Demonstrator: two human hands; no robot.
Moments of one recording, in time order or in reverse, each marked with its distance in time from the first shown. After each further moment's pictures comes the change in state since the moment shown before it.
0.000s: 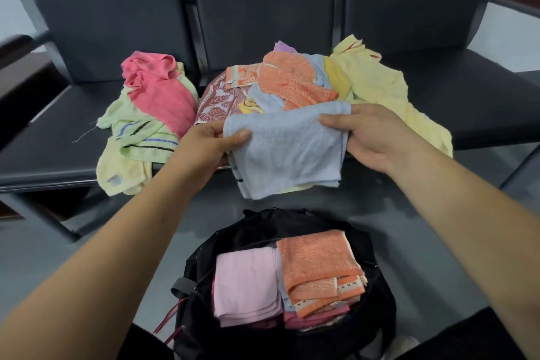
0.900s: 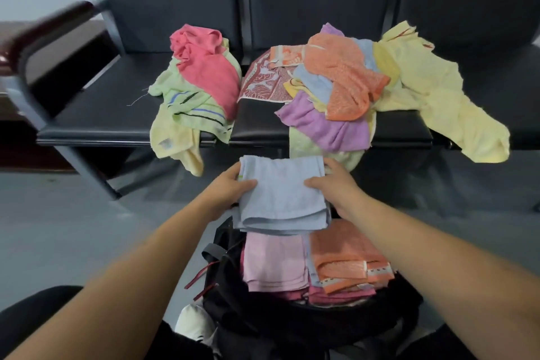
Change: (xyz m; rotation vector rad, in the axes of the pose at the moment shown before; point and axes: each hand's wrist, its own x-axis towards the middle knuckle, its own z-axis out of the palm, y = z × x) left_hand -0.050 -0.123 -0.074 0.175 0.084 -0.382; right_hand 0.005 0.164 0.067 -0.384 0.088 0.148
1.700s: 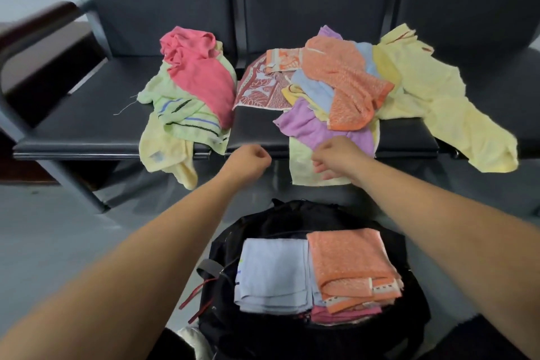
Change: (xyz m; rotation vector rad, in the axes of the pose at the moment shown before) left_hand 0.047 0.068 0.015 0.480 0.158 0.162; right_hand 0.055 -0.063 -0.004 -0.358 -0.022 0.052
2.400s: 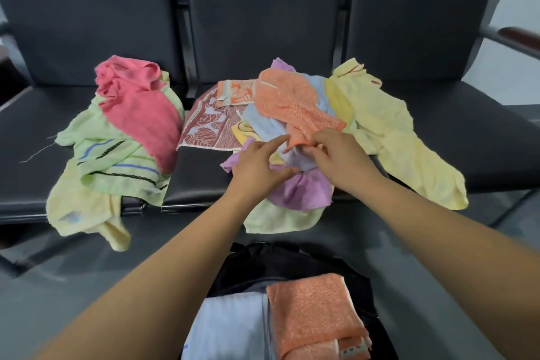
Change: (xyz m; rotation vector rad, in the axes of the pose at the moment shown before) left_hand 0.066 0.103 0.064 0.005 0.076 0.426; right_hand 0.038 -0.011 -0.111 -0.556 0.317 -0.659
